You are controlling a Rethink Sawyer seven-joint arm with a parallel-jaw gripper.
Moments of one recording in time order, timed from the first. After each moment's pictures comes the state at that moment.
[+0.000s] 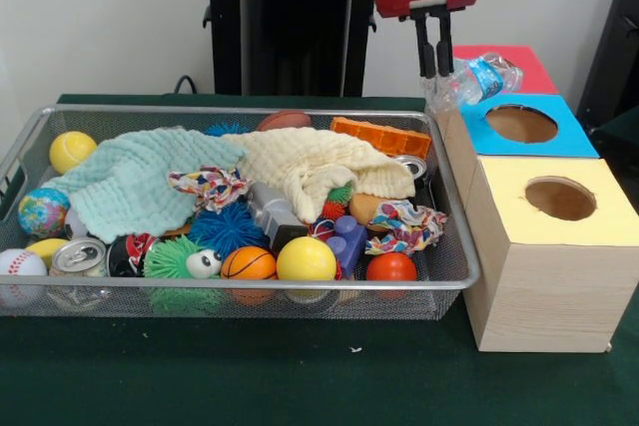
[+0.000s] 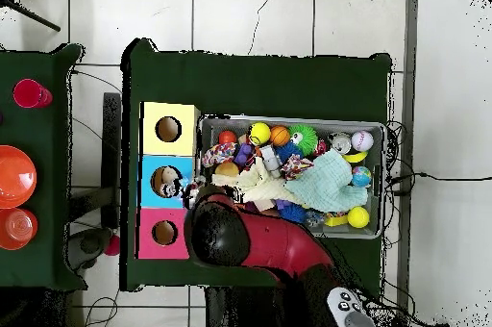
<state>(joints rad) -0.43 -0.93 0.35 2.17 0.08 0.18 1.58</state>
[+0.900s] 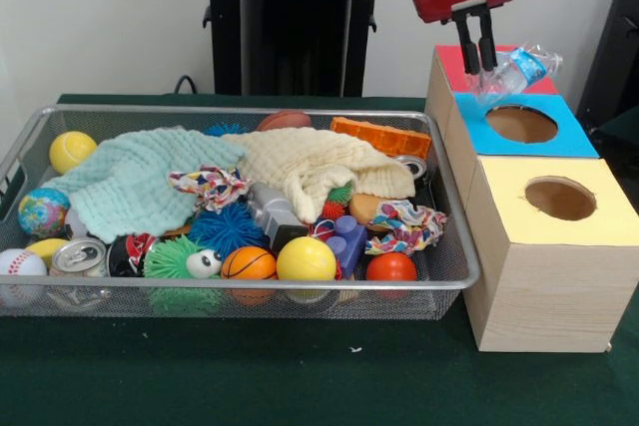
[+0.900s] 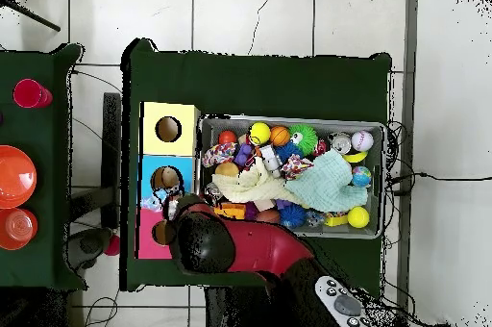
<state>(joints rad) -0.49 -0.90 0.51 2.25 0.09 0.13 1.58</state>
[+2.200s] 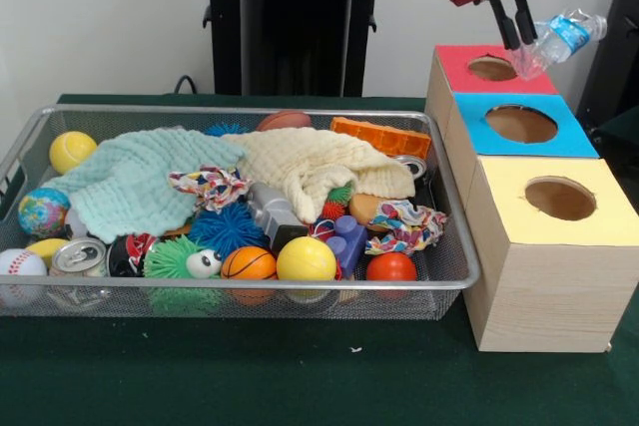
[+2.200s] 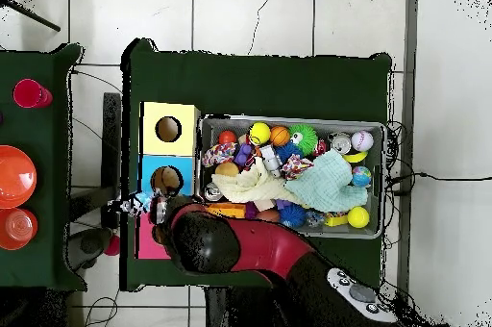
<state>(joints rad) -0.64 -0.89 0.75 2.33 0.17 0.13 1.58</state>
